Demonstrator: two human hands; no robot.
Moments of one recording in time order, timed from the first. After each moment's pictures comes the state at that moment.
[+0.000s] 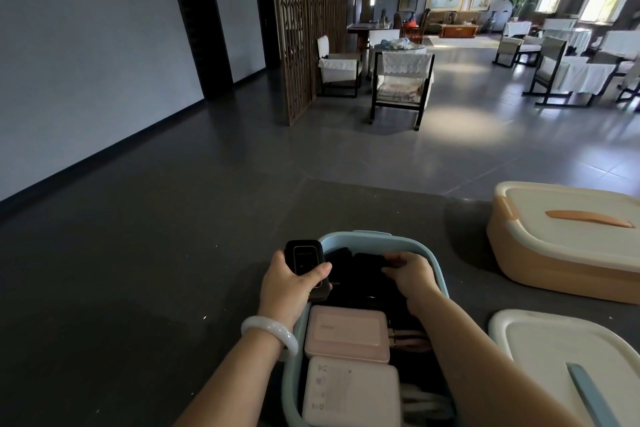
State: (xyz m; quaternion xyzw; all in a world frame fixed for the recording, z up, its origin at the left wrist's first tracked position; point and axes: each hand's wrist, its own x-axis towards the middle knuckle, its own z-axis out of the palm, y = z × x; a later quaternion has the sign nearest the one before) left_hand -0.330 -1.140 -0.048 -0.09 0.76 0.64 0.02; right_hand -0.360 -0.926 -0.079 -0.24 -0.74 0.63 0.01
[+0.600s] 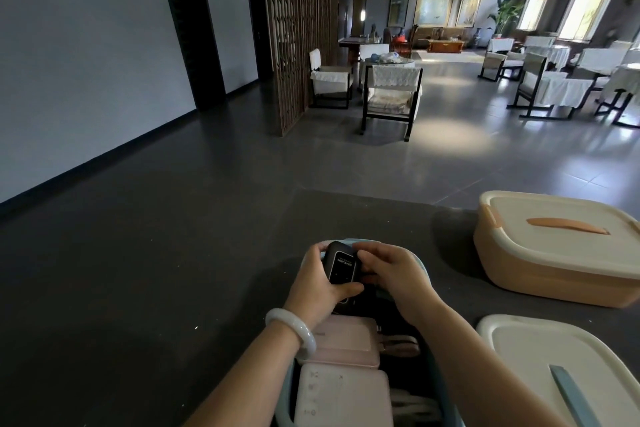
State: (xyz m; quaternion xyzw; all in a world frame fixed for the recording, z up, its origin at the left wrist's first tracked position) left_hand -0.329 -1.100 -0.026 0.08 0.83 0.55 0.05; right_hand -0.326 -0.942 -0.022 -0.06 -0.69 0.72 0.00
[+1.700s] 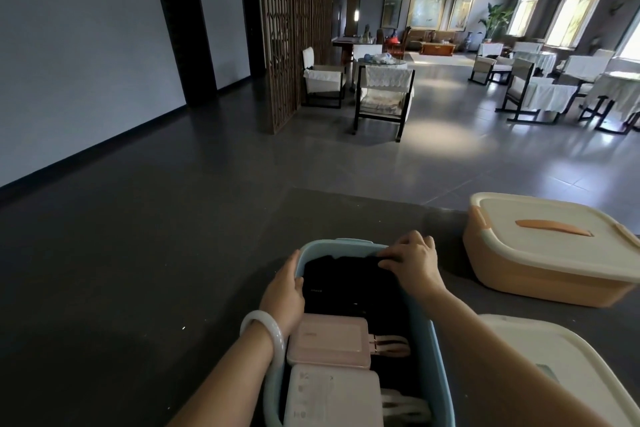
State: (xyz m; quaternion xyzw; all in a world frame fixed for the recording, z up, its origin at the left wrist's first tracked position) left_hand -0.335 -1.126 -0.053 0.04 0.87 0.49 0.05; right_hand -0.356 -0.880 -0.043 -0.05 -0.96 0.24 0.13
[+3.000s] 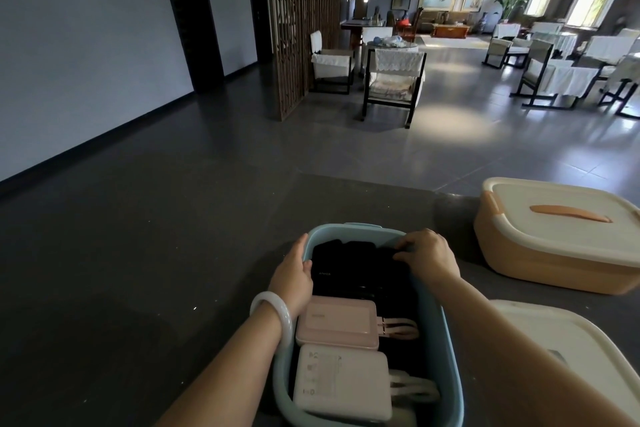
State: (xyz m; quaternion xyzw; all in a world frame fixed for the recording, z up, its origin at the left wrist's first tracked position) left_hand -0.335 -1.126 -0.055 0.01 0.88 0.48 0.06; right_hand -0.351 -0.878 -0.046 -0.11 -0.96 0.25 0.07
